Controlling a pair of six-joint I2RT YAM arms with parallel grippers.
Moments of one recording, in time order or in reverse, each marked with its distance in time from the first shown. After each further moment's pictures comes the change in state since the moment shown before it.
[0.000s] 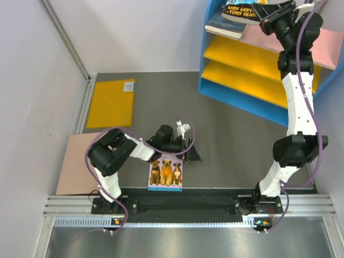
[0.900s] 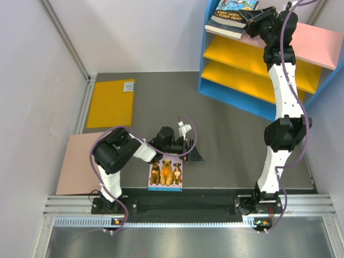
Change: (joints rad) left arm -0.020 0.054 -0.010 0.149 0.009 -0.048; right arm 0.053 0.278 0.240 -0.137 0.071 0.125
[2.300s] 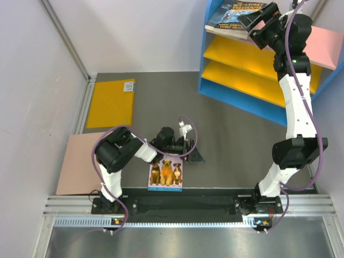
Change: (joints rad) left arm 0.000 0.025 0.000 0.054 0.020 -0.019; right arm 0.000 -0.293 -0.231 -0.143 -0.037 -0.402
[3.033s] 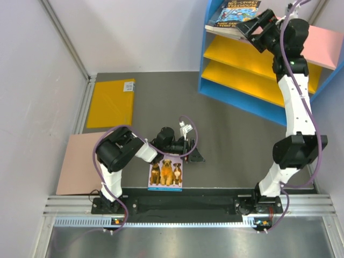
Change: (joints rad) left arm -0.001 0.013 0.001 0.026 0.006 -0.008; right arm -0.025 0.020 -0.057 0.035 -0.060 -0.074
